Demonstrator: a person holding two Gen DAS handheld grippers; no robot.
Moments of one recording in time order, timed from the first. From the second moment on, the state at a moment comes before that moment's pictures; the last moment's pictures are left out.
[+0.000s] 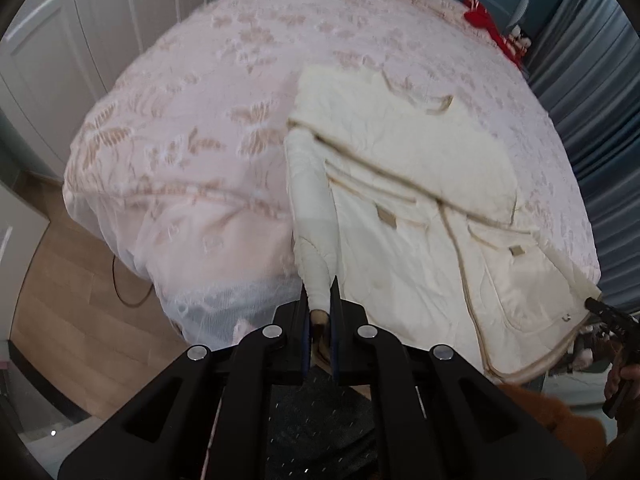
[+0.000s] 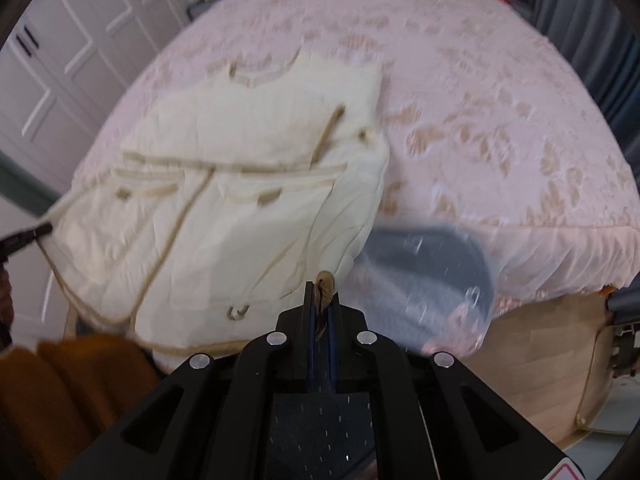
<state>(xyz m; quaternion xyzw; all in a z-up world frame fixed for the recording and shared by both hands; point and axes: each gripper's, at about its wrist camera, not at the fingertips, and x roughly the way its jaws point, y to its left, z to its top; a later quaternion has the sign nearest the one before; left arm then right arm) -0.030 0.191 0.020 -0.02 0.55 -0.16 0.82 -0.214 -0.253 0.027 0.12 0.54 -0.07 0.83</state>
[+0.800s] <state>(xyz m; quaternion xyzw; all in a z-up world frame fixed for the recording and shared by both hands) 0.168 0.121 0.035 -0.03 0.39 -0.10 0.92 -0.037 -0.337 0.043 0.16 0.33 -0.16 0.92</state>
